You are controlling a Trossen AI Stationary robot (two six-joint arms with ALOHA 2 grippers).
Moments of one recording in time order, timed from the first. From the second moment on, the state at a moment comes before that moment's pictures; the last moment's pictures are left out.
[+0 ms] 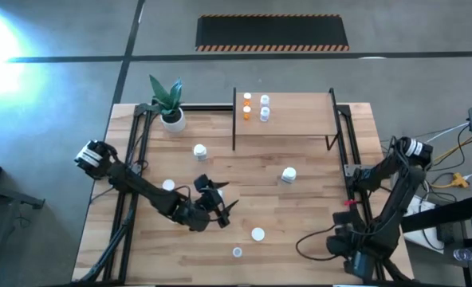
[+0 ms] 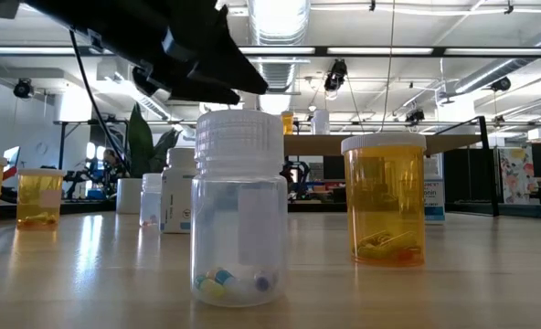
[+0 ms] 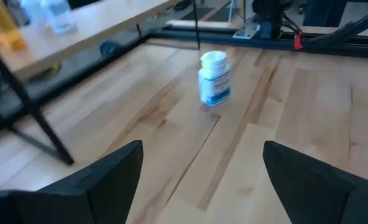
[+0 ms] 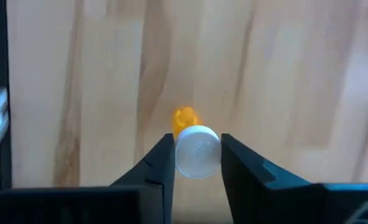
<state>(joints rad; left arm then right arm) -0.48 1.65 0.86 0.27 -0.95 -0.39 1.14 1.53 1.01 -0.99 0.15 1.01</state>
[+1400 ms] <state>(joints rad) -0.26 2.02 1.27 0.39 -0.47 -0.05 0.48 1.37 1.01 -0.62 0.43 0.49</state>
